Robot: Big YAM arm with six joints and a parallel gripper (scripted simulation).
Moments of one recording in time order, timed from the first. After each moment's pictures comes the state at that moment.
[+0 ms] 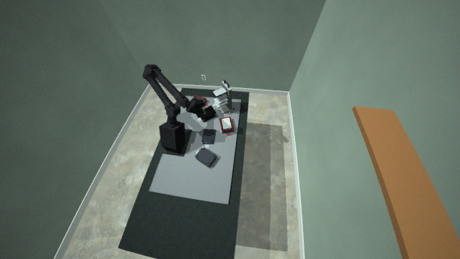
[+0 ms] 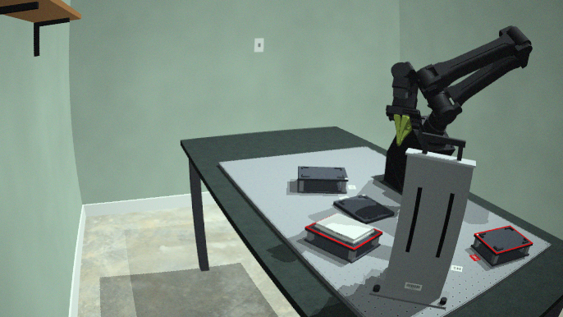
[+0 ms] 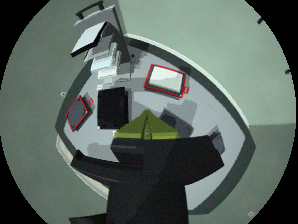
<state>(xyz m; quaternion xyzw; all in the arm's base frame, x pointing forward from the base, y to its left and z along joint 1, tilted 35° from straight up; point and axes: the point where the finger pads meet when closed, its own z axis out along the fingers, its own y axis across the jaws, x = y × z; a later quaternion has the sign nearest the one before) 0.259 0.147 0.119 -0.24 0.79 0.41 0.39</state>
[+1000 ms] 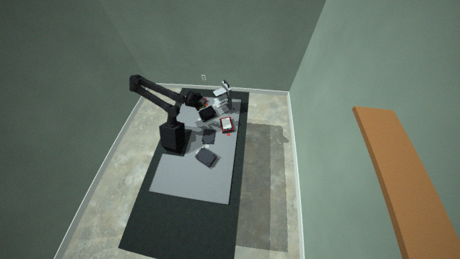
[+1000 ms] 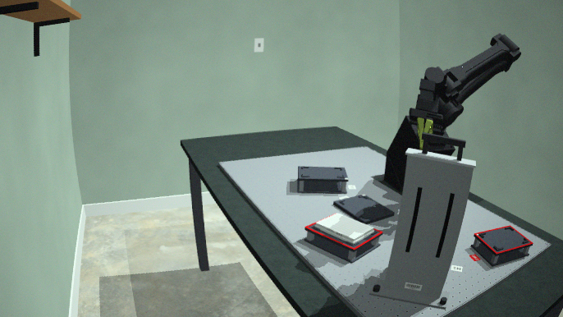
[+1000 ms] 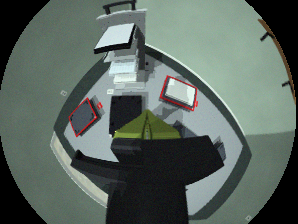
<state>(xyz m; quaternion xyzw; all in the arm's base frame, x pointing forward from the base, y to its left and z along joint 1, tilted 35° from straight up) 0.224 0.196 0.163 -0.26 0.76 0.40 0.44</state>
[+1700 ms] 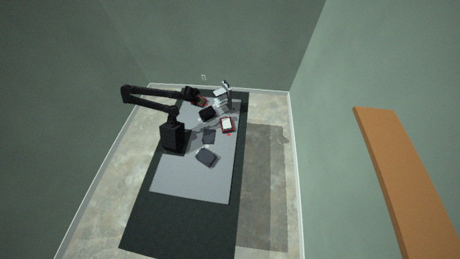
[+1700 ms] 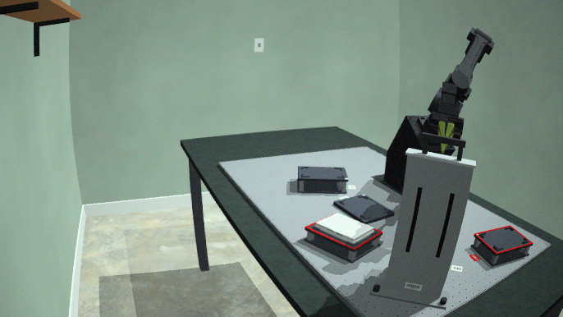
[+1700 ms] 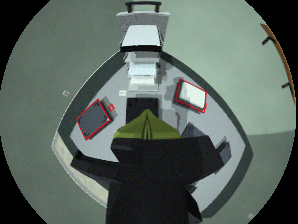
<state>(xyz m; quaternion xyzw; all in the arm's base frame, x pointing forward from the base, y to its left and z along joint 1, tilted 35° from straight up) 0.180 0.233 0.194 -0.26 0.76 0.40 0.44</state>
